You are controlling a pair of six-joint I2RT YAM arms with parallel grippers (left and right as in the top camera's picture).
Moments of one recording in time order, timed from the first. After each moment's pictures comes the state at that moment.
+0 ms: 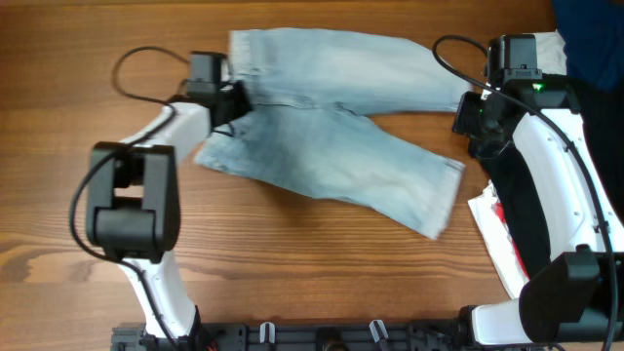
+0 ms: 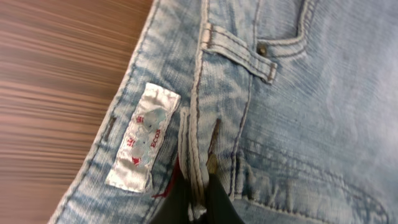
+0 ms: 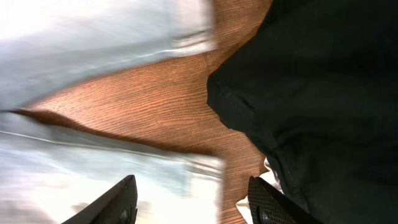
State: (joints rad) left arm -0.09 2.07 1.28 -0.18 0.16 -0.49; right arm 0.00 1.62 1.38 -0.98 0.13 0.26
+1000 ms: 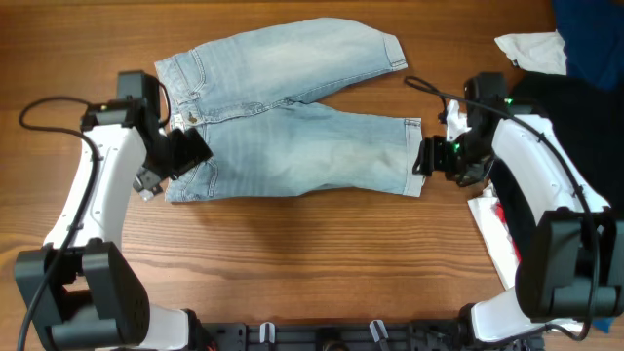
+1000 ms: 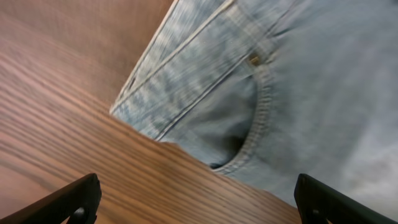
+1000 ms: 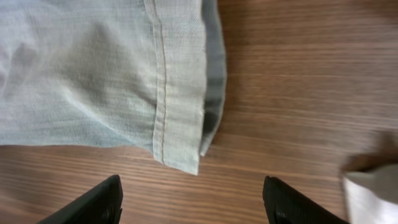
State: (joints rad) left arm 0.08 1.64 1.20 -1.07 0.05 -0.55; right arm 0.00 1.72 1.16 -0.99 -0.25 0.08
